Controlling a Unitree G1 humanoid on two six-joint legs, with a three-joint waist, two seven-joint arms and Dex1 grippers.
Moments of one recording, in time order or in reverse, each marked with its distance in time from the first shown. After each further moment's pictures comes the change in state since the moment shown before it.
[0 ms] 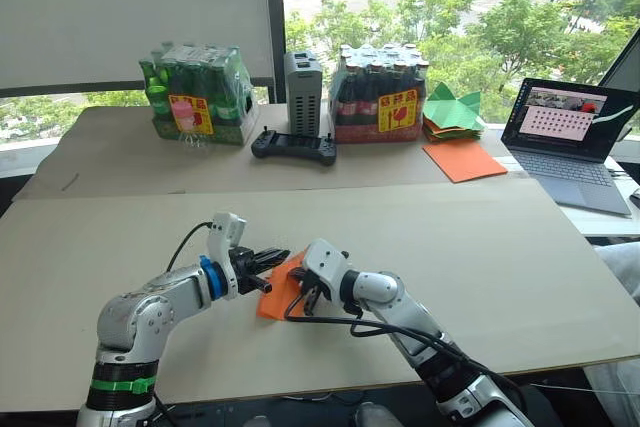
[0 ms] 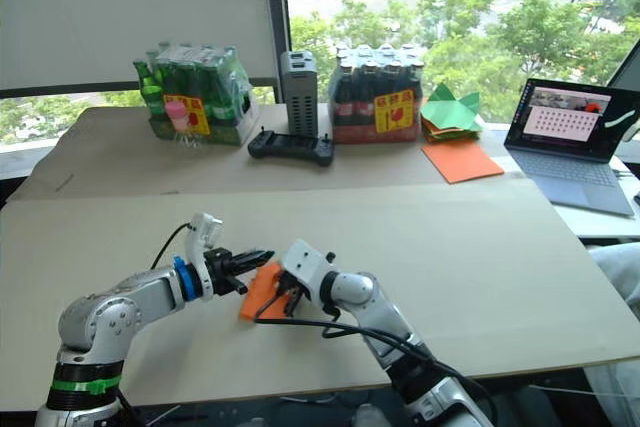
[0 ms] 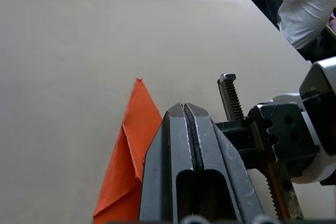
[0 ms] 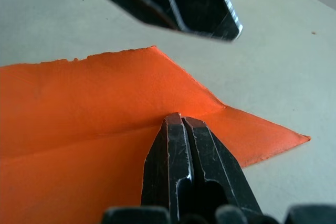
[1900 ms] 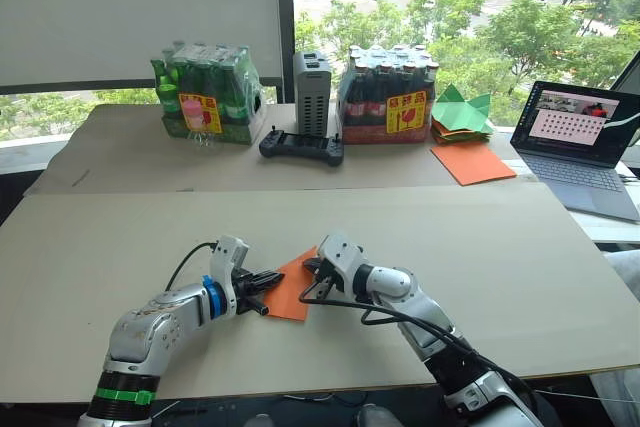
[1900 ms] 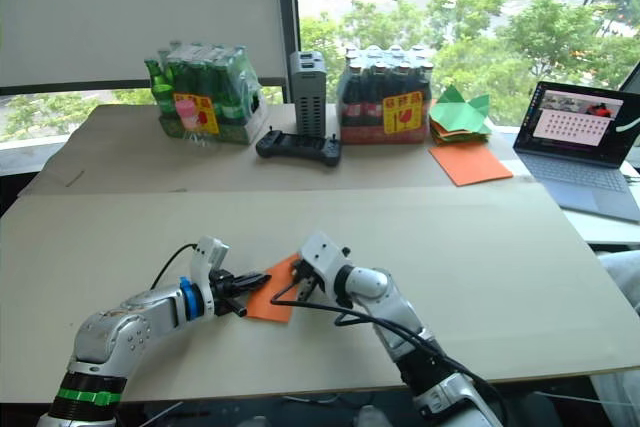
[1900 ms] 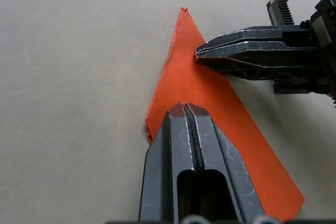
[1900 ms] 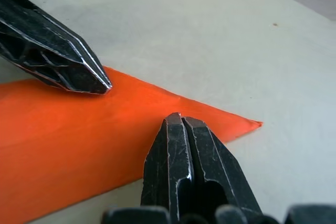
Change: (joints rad) left arm 0.052 0.028 -0.080 0.120 0.127 -0.147 -0.065; right arm -0.022 -0.042 -0.072 0.078 0.044 -0.059 -0.031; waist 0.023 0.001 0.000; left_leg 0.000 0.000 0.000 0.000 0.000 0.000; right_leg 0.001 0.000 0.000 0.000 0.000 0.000
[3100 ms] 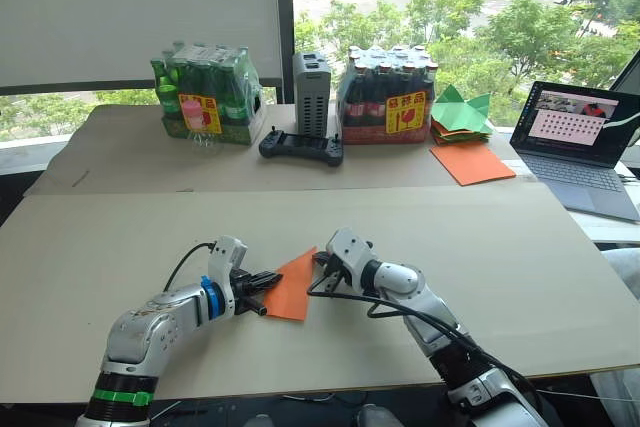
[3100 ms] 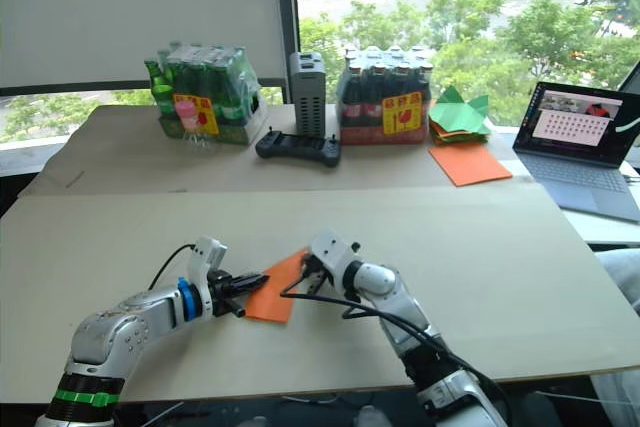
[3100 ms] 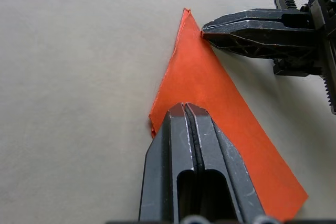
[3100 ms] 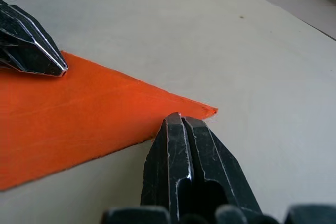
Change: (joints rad) left arm 0.005 0.004 0.007 -0.008 0.000 0.007 0.005; right arm 0.017 -0.018 -0.029 0.010 -0.028 -0.033 0.015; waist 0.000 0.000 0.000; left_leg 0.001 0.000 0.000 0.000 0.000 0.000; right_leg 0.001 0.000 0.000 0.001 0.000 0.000
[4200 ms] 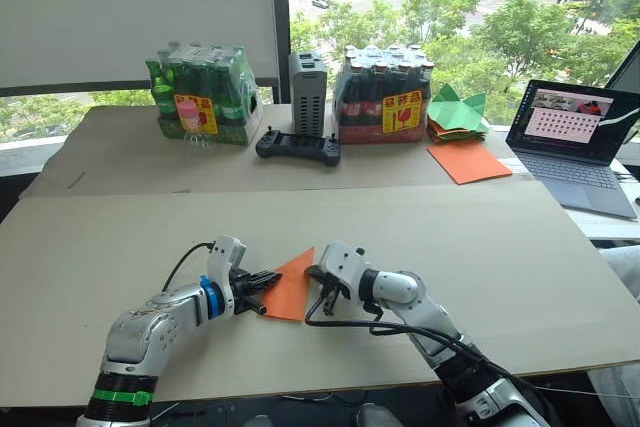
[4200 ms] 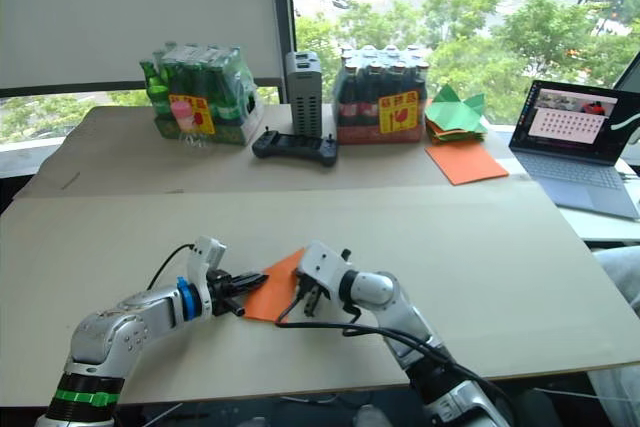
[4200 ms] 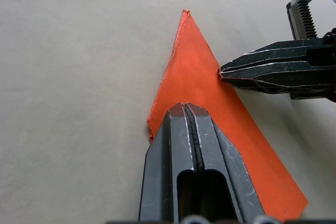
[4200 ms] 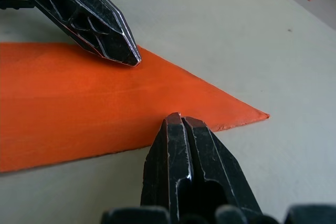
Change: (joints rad) left arm -0.001 -0.004 0.009 -0.002 0.001 0.012 0.004; right arm 0.035 -0.041 0.063 -0.094 -0.039 -0.030 0.080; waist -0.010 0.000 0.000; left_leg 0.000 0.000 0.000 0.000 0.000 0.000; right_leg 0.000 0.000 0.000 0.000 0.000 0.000
